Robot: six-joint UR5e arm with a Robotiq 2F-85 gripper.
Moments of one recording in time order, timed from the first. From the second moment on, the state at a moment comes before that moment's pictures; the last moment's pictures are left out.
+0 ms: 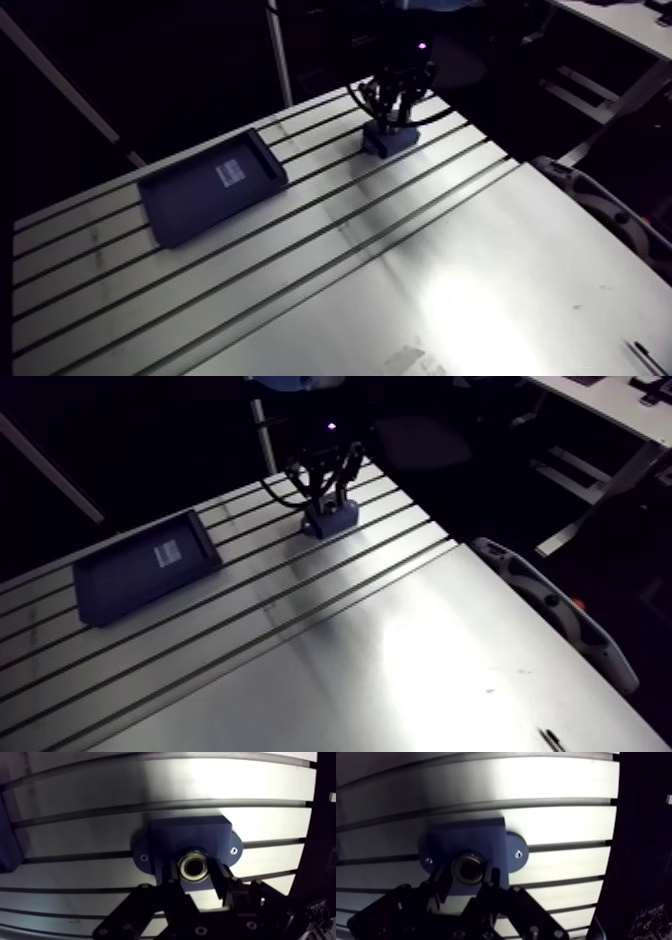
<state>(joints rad) -0.57 -1.04 1.68 -2.14 -1.64 -2.08</state>
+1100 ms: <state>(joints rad) -0.56 -1.09 1.62 -2.06 -1.63 -2.06</state>
